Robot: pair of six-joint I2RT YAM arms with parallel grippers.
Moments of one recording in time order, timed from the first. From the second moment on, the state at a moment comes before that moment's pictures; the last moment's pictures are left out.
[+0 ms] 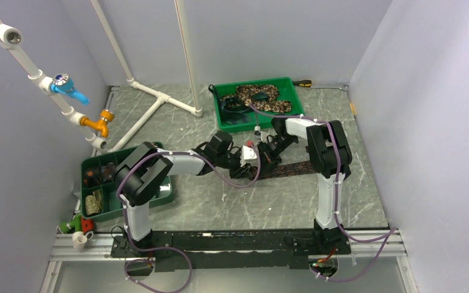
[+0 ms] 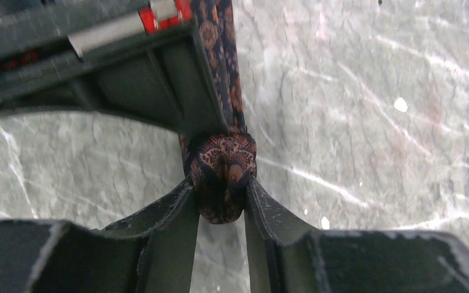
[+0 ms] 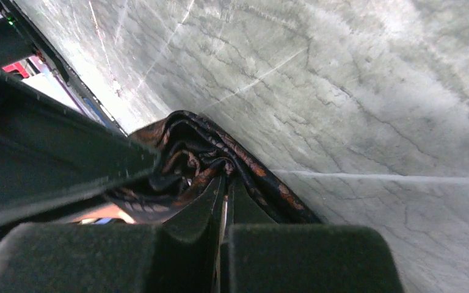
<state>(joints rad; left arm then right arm) -0.75 1.87 0.95 0.28 0.70 0.44 0.28 2.13 1.38 -0.94 -0.75 -0.15</state>
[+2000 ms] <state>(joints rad) -0.76 2.03 1.19 0.05 0.70 0.48 0.23 2.15 1.44 -1.05 -0.83 -0.24</state>
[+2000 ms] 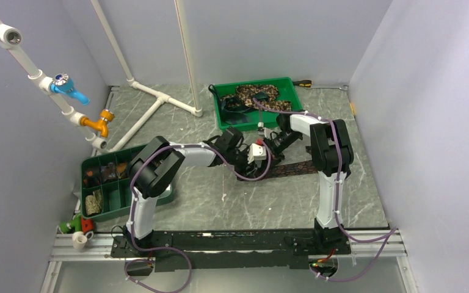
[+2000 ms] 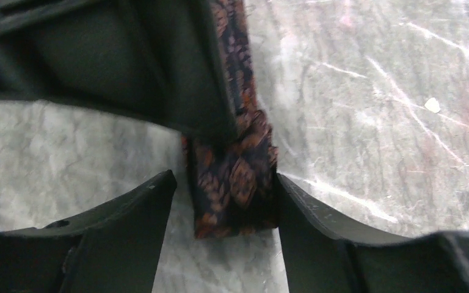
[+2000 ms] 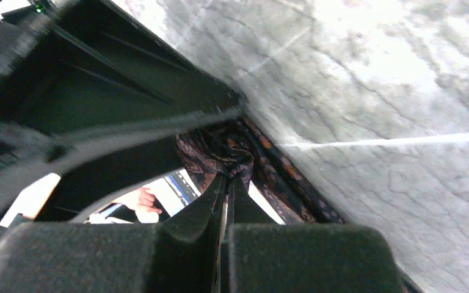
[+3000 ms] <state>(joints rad) -0.82 2.04 1.19 0.15 0.55 0.42 0.20 2.14 1.44 -1.01 -0.80 -0.23</state>
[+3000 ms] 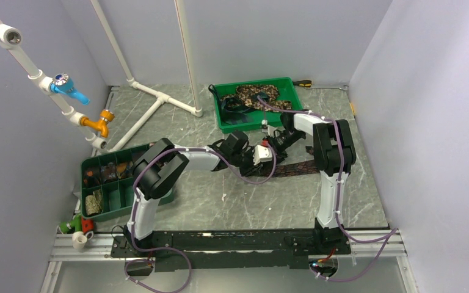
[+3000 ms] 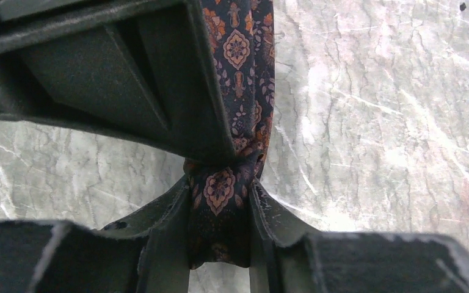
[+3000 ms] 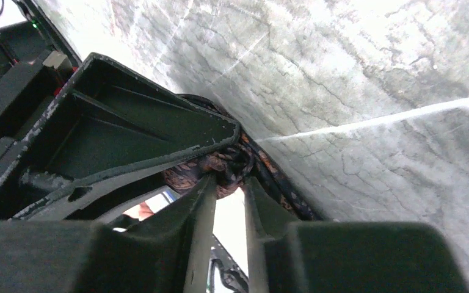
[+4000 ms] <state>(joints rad) -0.77 1.97 1.03 0.28 0.61 0.44 0.18 2.17 1.41 -1.05 -0.79 -0.20</state>
